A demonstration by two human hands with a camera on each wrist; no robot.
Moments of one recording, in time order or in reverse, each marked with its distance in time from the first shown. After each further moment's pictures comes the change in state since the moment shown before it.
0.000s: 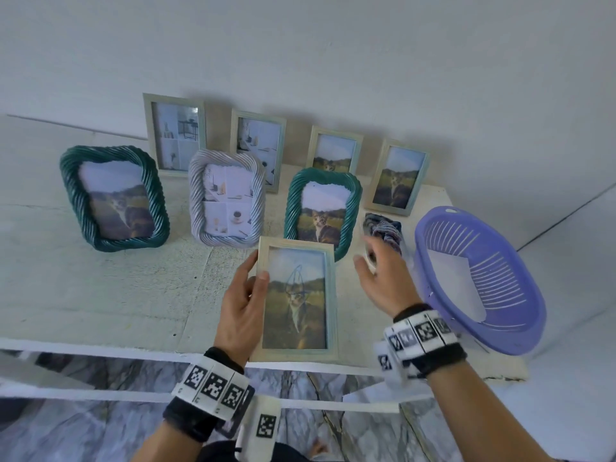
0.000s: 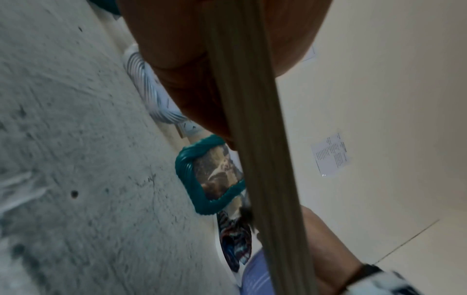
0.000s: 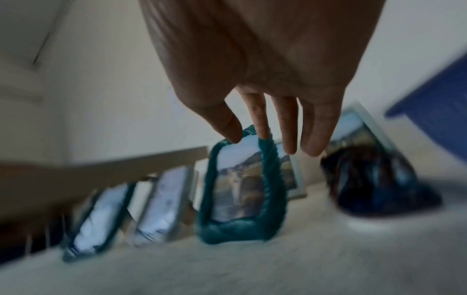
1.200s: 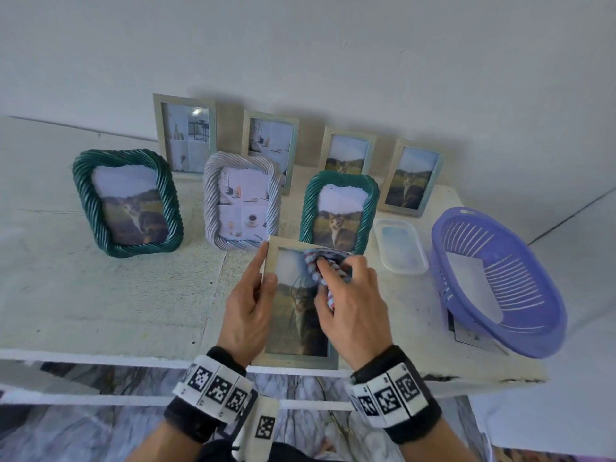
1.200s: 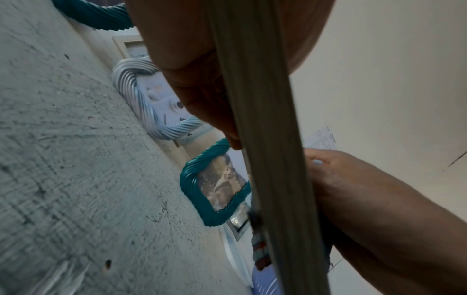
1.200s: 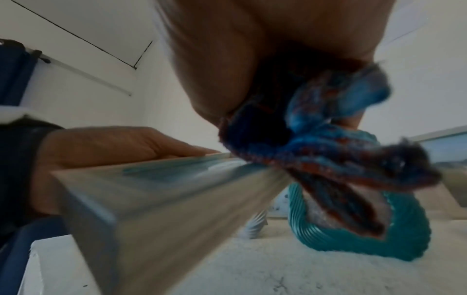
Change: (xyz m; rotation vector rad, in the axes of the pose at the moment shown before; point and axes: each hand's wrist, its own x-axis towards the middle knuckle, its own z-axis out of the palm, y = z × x) left_hand 0.014 0.010 -0.028 0.216 -0.063 0.200; right_hand -0.049 -0.096 0.046 -0.358 0.101 -0.121
